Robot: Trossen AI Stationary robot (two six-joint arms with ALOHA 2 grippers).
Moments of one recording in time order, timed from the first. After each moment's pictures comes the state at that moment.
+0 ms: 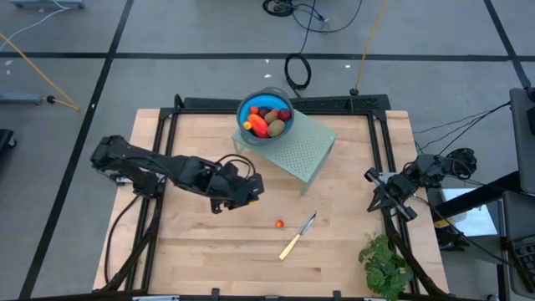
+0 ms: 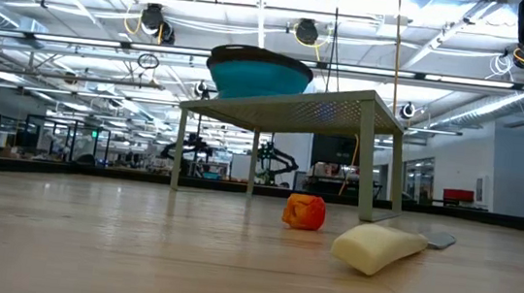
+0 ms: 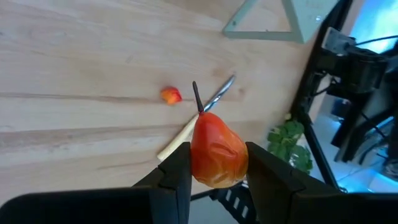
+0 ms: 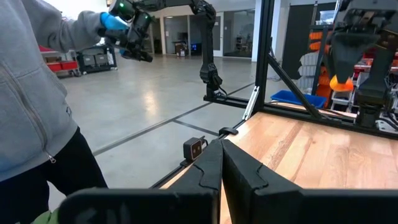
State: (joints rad) left arm -0.27 1.57 1.53 -0.88 -0.16 -2.01; right arm 0.36 0.01 0.34 -0.30 -0.32 0.04
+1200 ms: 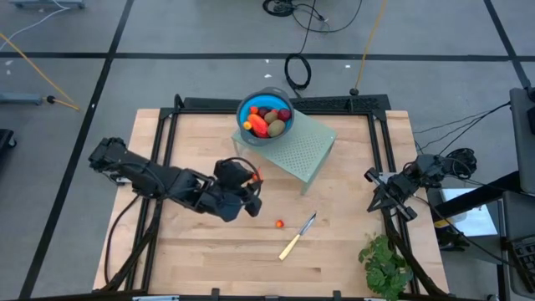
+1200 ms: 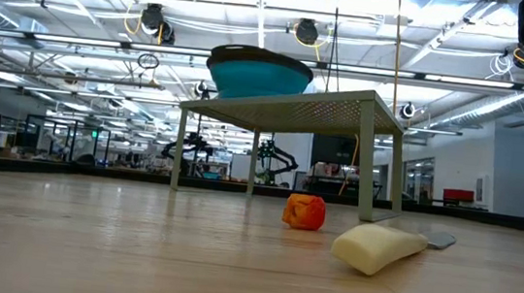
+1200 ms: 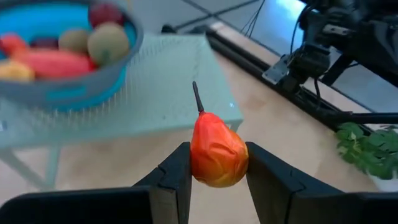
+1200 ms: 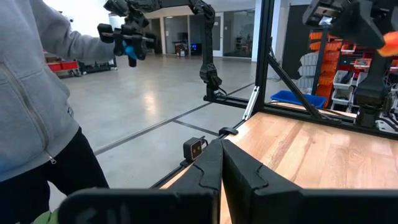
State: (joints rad) left arm -0.40 1.57 1.53 -0.74 -0.80 -0.90; right arm 0.36 0.01 0.34 -0.30 -0.32 0.04
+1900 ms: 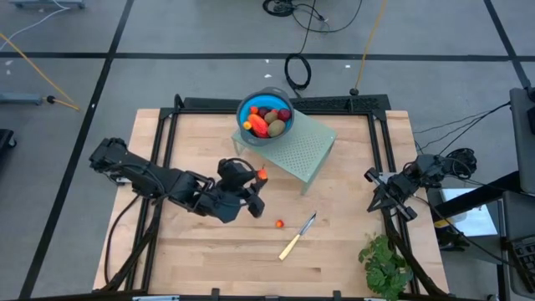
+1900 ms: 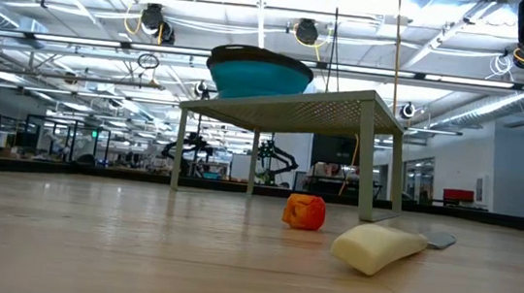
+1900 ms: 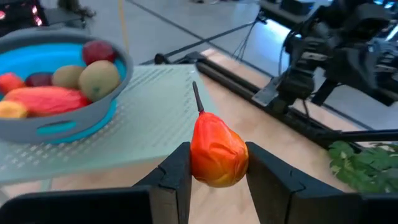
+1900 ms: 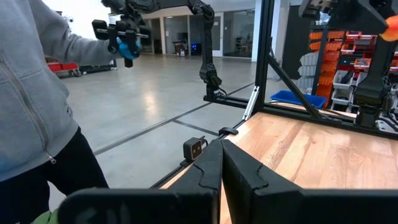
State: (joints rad) left arm -0.41 1.58 1.53 -0.60 -0.87 -0.77; right arm 0.36 0.01 0.34 -0.30 -0.32 0.04
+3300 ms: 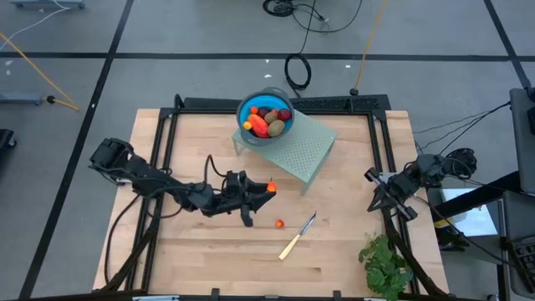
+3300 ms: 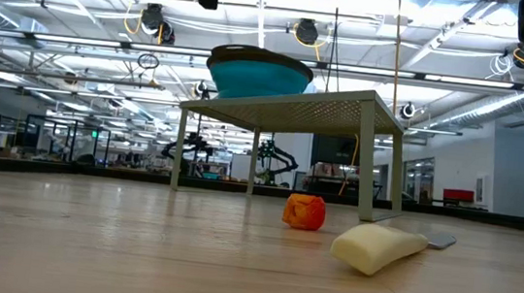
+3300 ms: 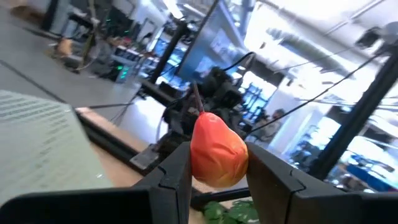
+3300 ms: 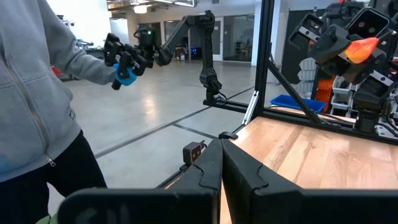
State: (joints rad) left arm -0.37 1.58 0.82 1.01 -0.56 -0.42; right arm 0.36 0.01 0.34 -0.28 -0.32 0.04
